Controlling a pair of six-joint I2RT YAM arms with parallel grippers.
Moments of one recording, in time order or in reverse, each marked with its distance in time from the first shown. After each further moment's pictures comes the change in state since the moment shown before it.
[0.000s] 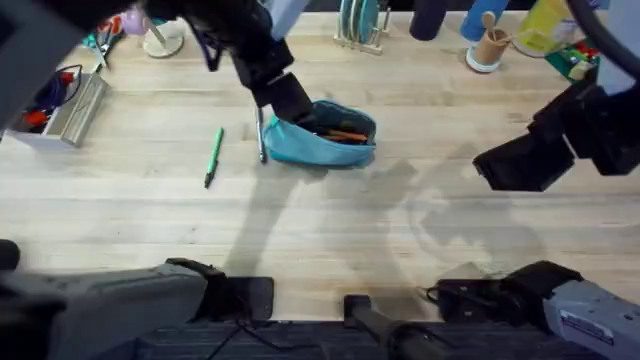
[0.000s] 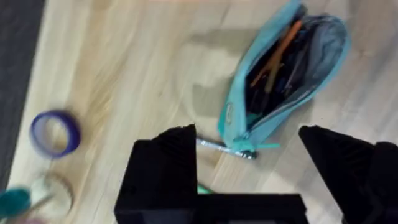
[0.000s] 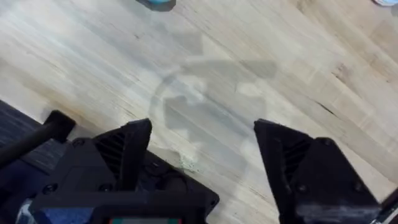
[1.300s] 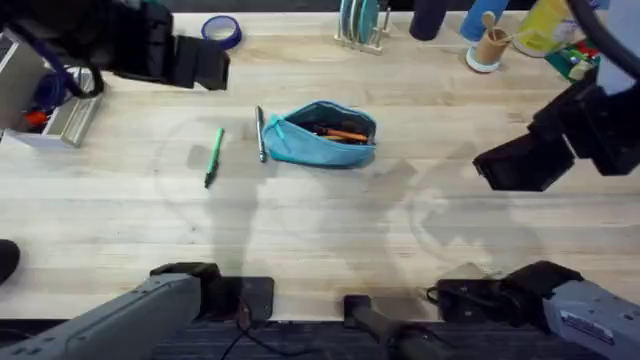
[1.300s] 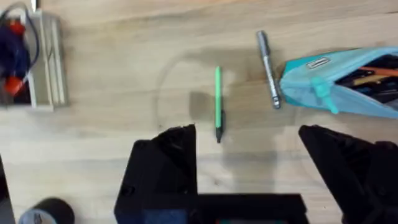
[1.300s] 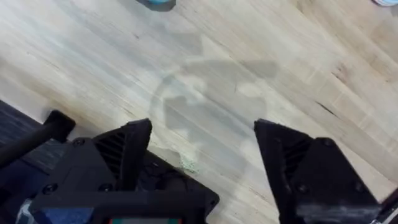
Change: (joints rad) left arm 0.320 -0.208 0.005 -0.185 -0.256 -0.707; right arm 0.000 0.000 0.000 0.000 0.000 0.000
